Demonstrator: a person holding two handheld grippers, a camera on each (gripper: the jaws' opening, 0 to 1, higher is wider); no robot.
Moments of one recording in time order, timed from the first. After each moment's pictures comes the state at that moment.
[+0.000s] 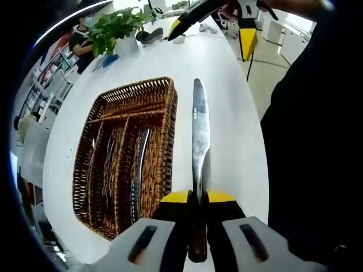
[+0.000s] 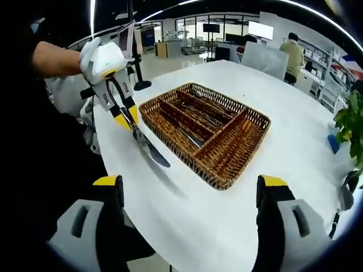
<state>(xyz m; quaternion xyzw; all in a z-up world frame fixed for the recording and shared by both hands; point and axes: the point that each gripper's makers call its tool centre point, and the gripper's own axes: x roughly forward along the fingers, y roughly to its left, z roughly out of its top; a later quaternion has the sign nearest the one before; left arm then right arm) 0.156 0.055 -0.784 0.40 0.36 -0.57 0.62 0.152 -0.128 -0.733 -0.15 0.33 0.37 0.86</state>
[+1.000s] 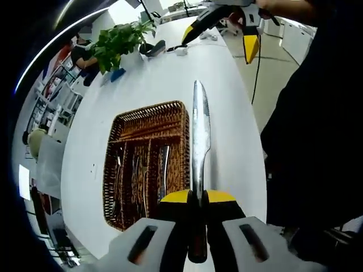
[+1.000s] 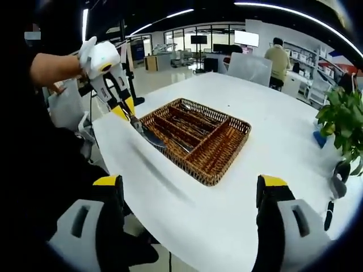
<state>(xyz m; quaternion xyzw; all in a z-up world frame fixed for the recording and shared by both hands) 0.162 0.039 -0.720 0.44 0.33 -0.55 0.63 0.134 -0.165 -0.695 -0.12 0.30 0.34 0.88</state>
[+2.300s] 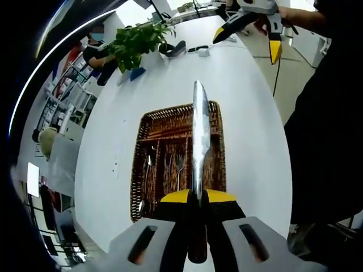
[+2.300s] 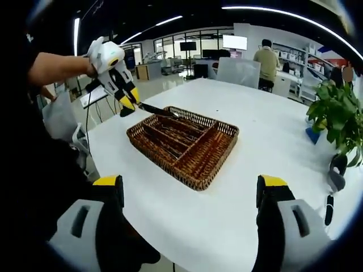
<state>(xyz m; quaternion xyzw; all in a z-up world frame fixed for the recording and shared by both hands) 0.239 0.049 -0.691 0.46 0.30 -0.52 0.65 0.150 -0.179 -0.689 -0.09 0.28 0.32 0.90</state>
